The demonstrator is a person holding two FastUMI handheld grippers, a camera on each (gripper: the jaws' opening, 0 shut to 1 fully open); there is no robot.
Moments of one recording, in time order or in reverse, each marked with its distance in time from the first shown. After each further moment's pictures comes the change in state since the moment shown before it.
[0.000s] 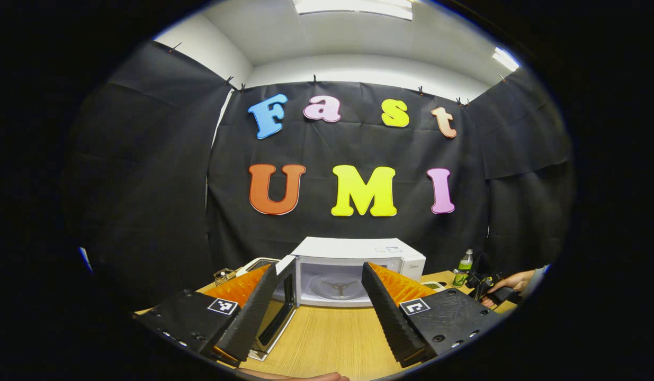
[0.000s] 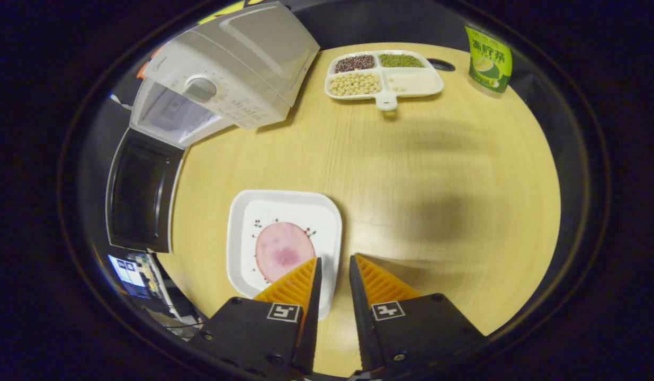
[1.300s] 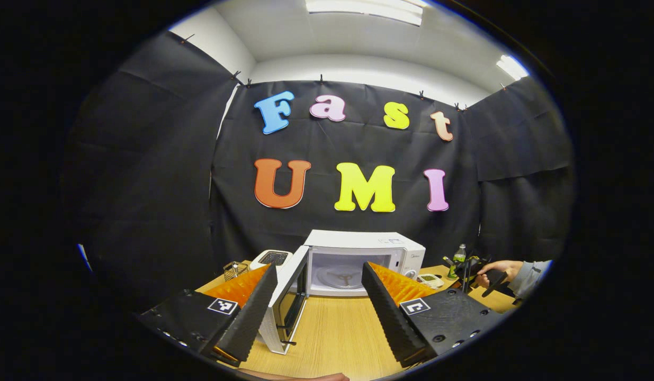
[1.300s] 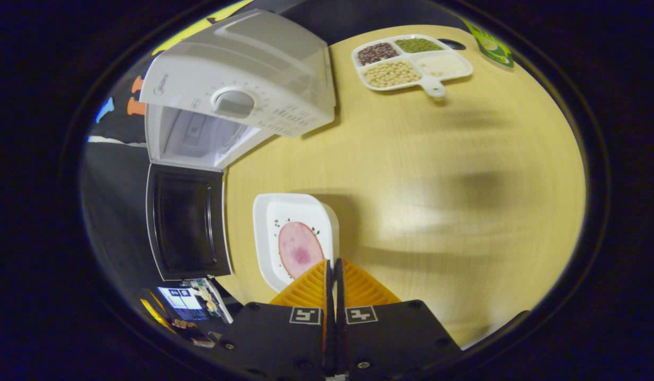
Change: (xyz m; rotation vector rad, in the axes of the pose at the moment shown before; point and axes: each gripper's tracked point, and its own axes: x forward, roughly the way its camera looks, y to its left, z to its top) left arm -0.043 0.060 -0.013 -0.041 0.012 -0.057; right arm 0.001 0.104 0.009 0.112 0.016 0.149
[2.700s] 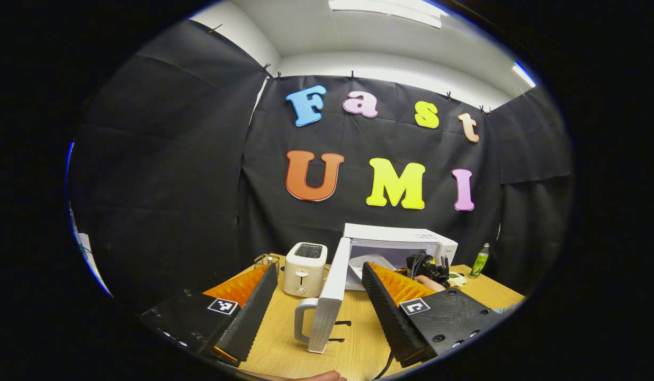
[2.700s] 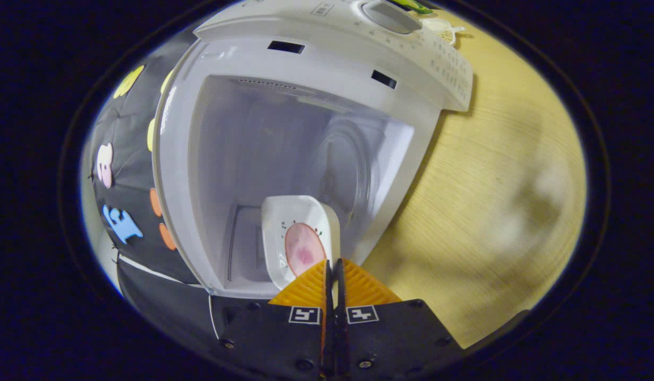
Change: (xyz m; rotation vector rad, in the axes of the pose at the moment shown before) left arm -0.006 0.088 -0.026 -0.056 0.025 0.112; right arm 0.127 0.233 0.173 0.608 -0.839 0.387
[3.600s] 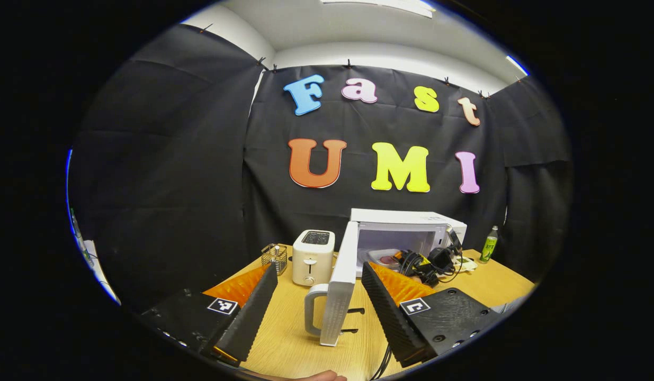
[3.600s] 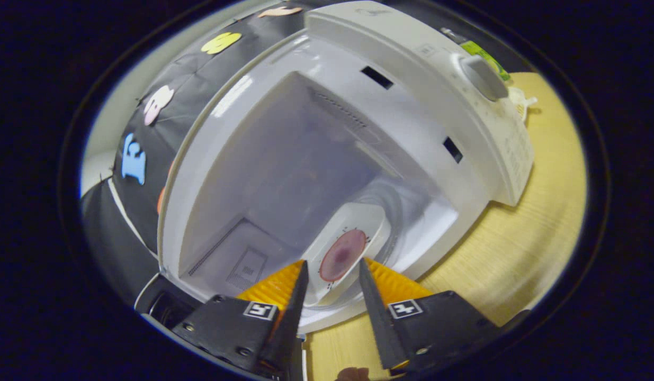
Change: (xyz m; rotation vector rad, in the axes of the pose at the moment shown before) left arm -0.001 0.011 -0.032 0.063 0.063 0.027; right arm 0.021 0.002 0.029 -0.583 -0.258 0.110
